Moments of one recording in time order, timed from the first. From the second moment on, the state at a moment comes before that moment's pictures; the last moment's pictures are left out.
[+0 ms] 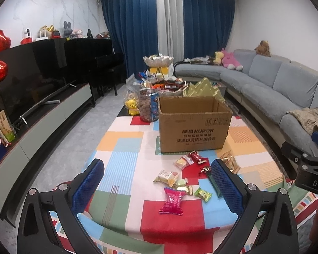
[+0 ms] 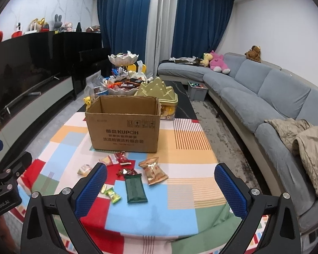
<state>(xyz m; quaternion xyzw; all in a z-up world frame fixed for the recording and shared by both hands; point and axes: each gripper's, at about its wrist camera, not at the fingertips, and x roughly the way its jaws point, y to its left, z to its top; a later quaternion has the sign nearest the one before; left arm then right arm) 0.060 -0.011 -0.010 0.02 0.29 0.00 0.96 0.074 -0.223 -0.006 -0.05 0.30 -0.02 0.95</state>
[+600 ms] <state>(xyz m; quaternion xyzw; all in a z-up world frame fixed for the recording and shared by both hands) 0.111 -0.018 -0.059 0.02 0.37 0.00 0.93 0.128 -0.219 -0.049 -0.06 0.36 0.01 0.93</state>
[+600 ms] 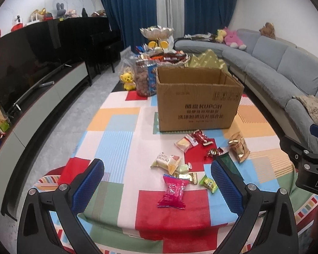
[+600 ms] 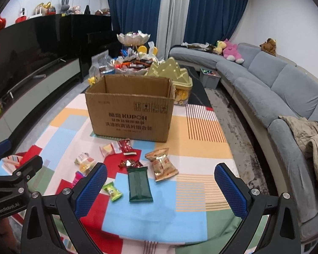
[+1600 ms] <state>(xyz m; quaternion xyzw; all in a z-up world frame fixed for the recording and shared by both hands) 0.171 -0.023 -0.169 0.04 0.48 -0.02 0.87 0.202 -0.196 -0.156 -0.07 0.46 0.06 0.88</state>
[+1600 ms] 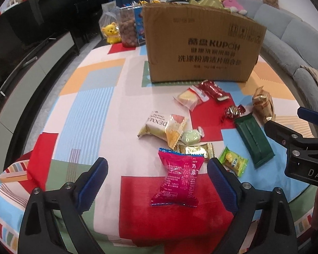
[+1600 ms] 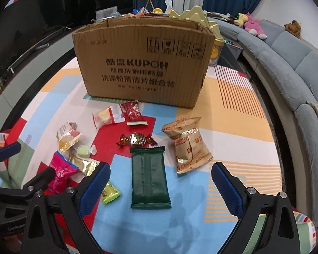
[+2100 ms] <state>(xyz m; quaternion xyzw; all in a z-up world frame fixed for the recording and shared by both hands) 0.173 -0.032 -0.193 0.05 0.51 -0.04 0.86 0.211 -0.193 -0.189 -0.07 0.50 0.07 0.86</state>
